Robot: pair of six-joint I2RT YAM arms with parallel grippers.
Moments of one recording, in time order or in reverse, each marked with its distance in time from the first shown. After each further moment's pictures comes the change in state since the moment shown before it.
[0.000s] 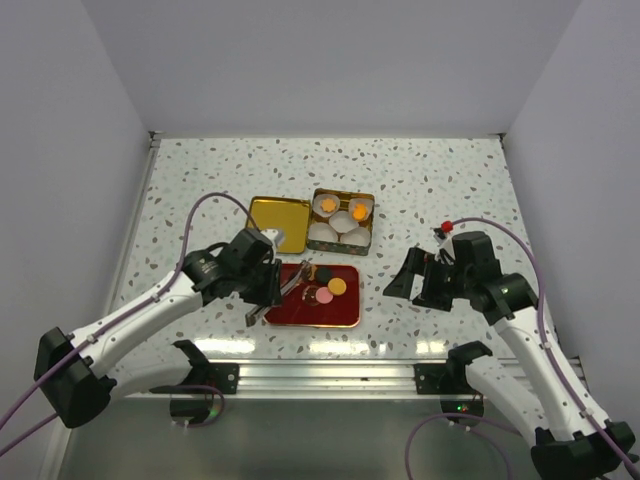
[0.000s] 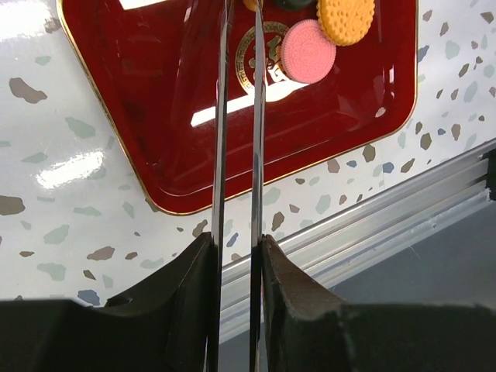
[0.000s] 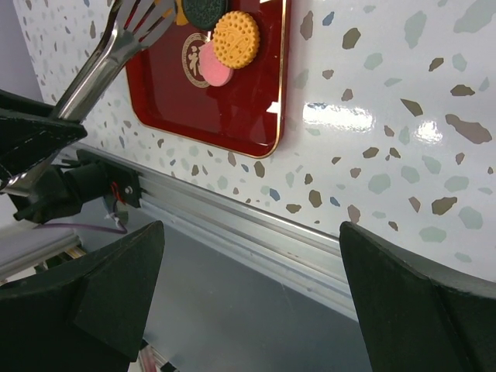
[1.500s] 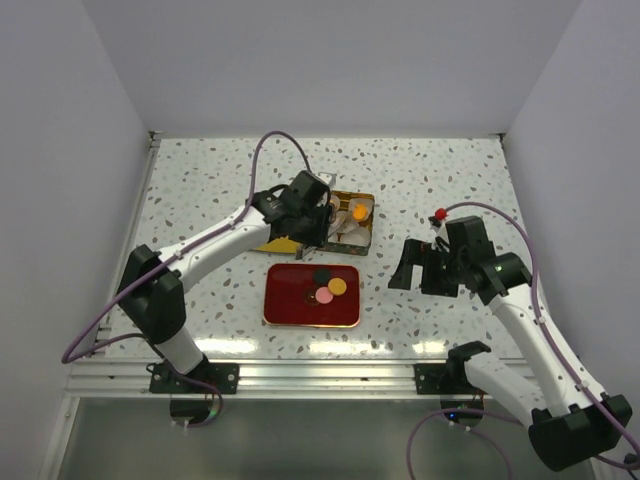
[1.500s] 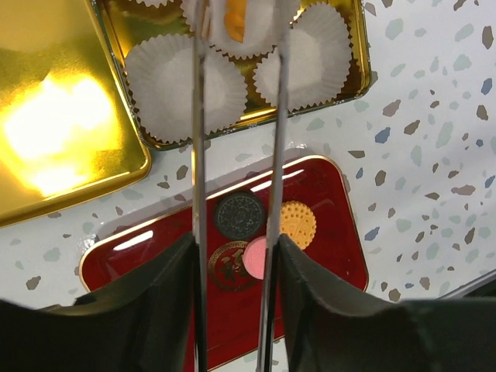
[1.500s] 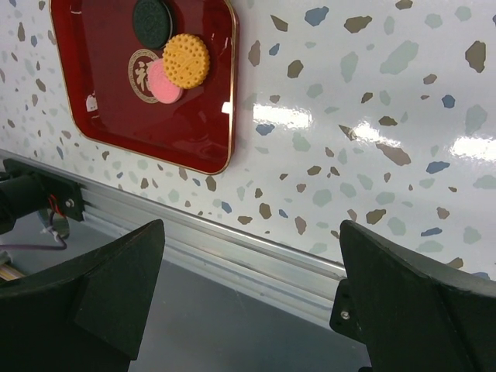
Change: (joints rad) left arm 0.002 0.591 0.558 0.122 -0.137 0.139; right arm 0.000 0.146 0.105 -0.046 0.121 -0.154
